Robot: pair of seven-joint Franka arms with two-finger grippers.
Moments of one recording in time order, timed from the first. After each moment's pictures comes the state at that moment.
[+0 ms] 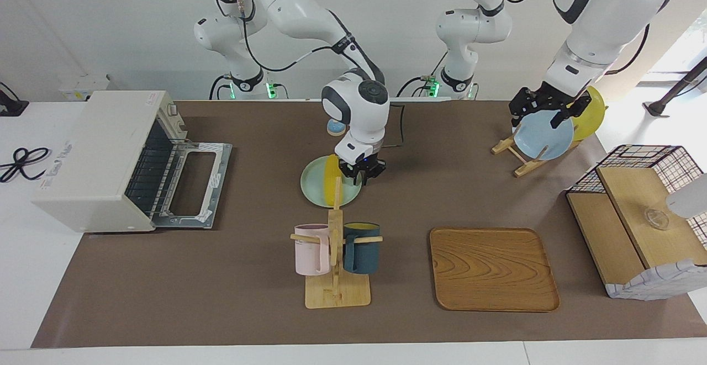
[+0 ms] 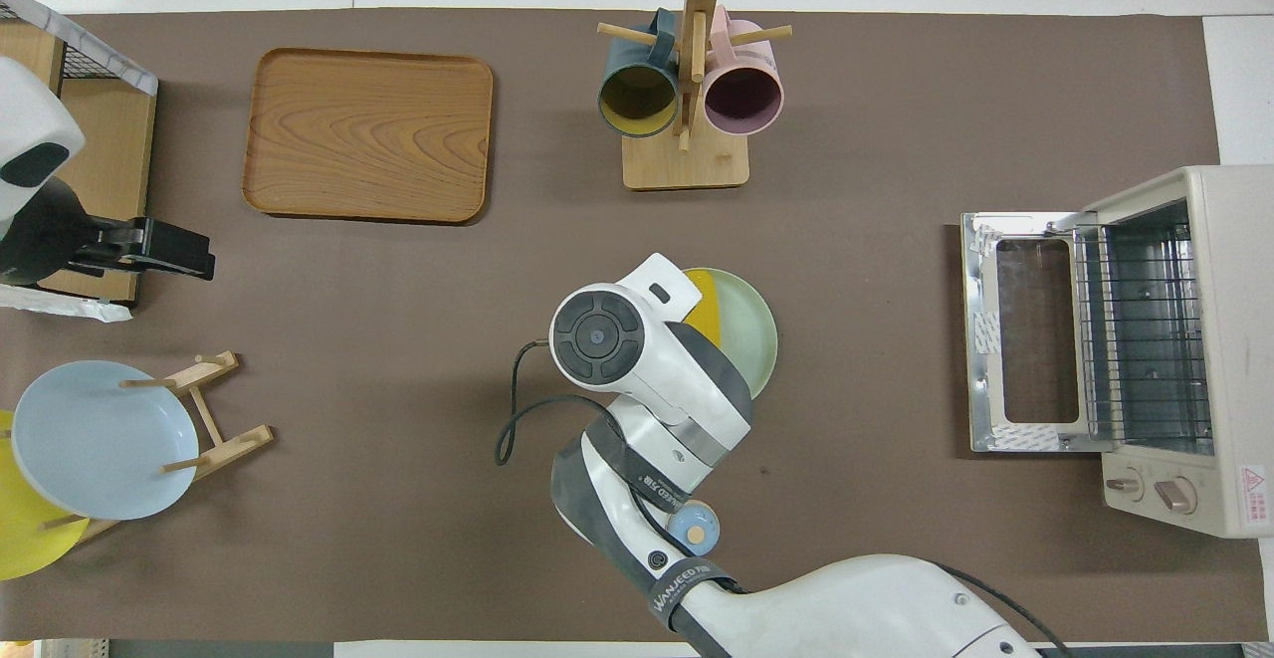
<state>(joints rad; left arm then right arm) -0.13 -0.04 0.00 -1.68 -0.03 1.62 -0.01 0.72 0.44 -0.02 -1.81 -0.11 2.26 0.78</state>
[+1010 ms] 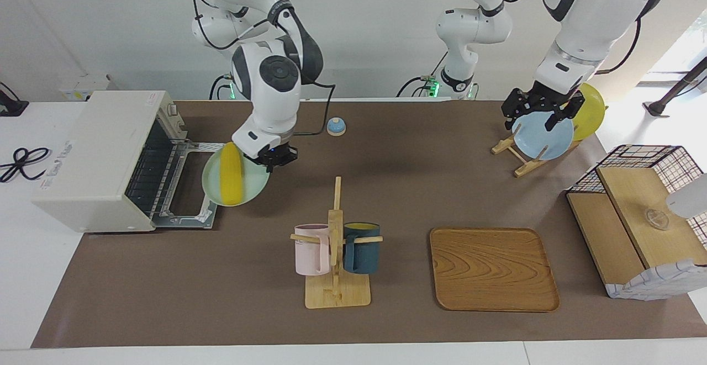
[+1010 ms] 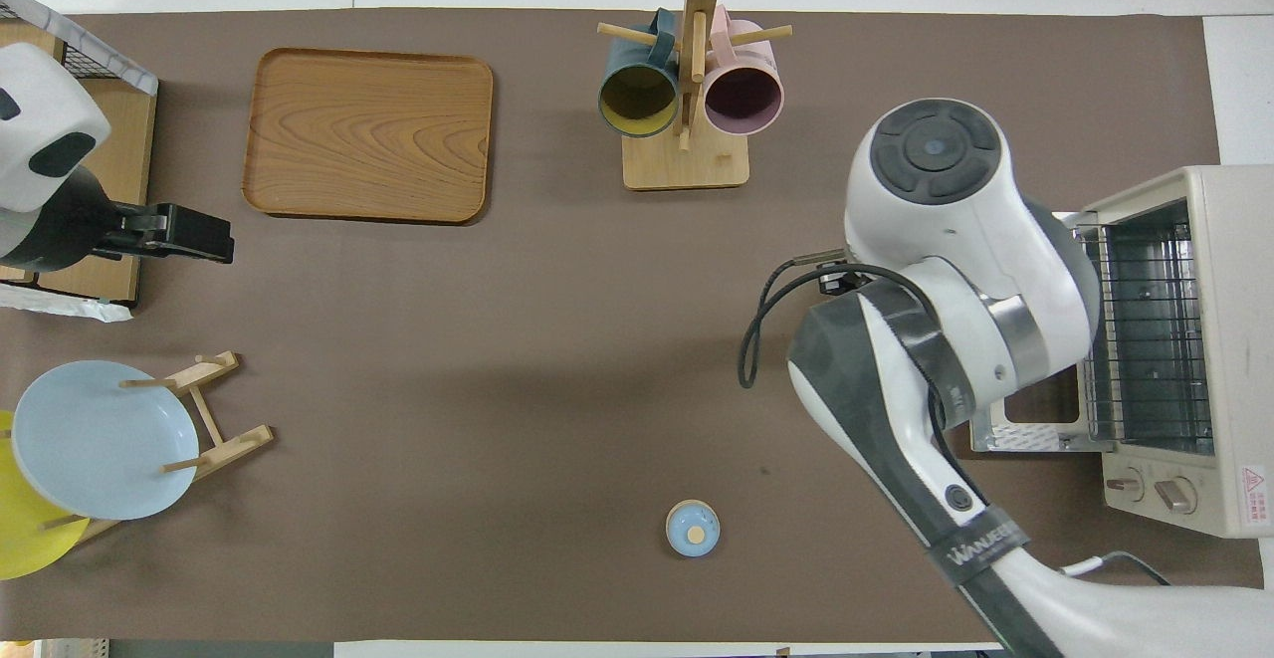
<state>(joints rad) -0.17 -0.03 0.01 -1.68 -0.02 1.66 -0.03 0.35 0.15 -0.03 -1.84 -0.19 1.80 0.31</state>
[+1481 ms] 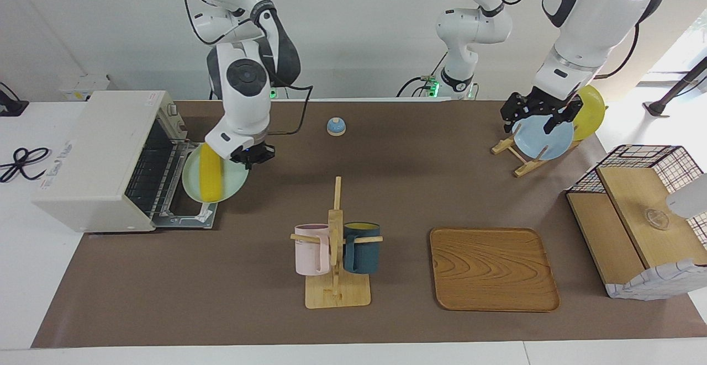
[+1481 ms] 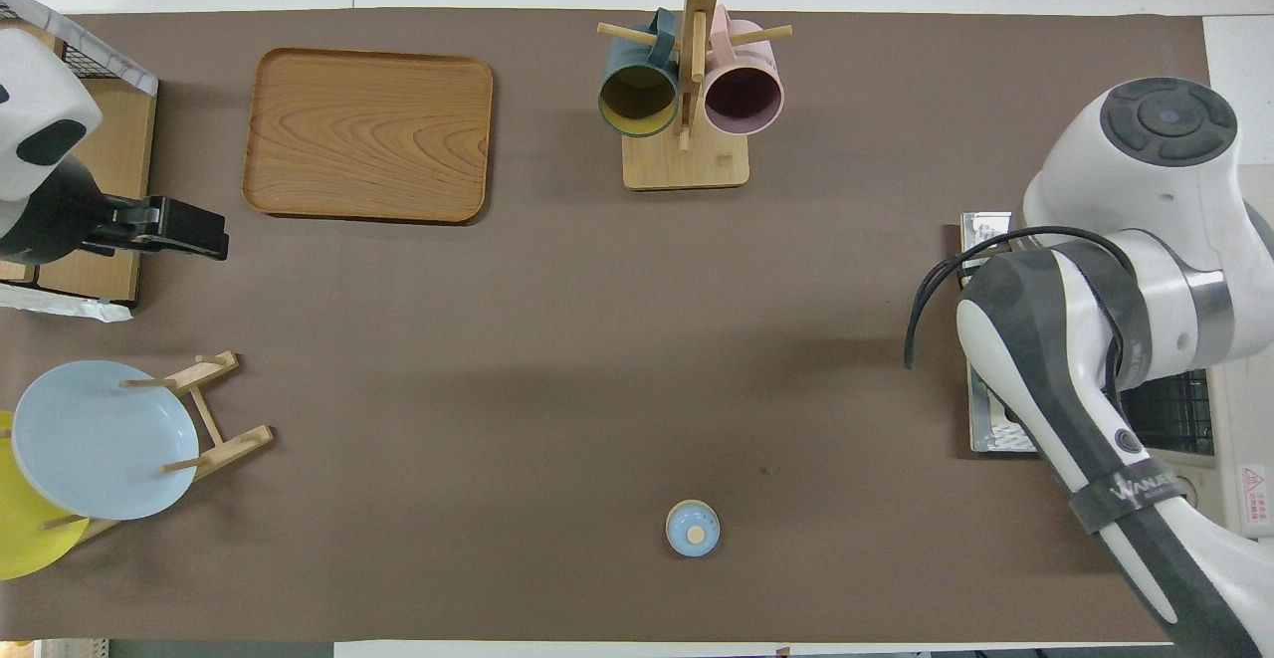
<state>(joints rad) -0.17 -0.02 0.01 -1.62 -0.02 1.61 -0.03 0.13 0.12 -0.03 -1.91 -0.19 1.80 0.07</state>
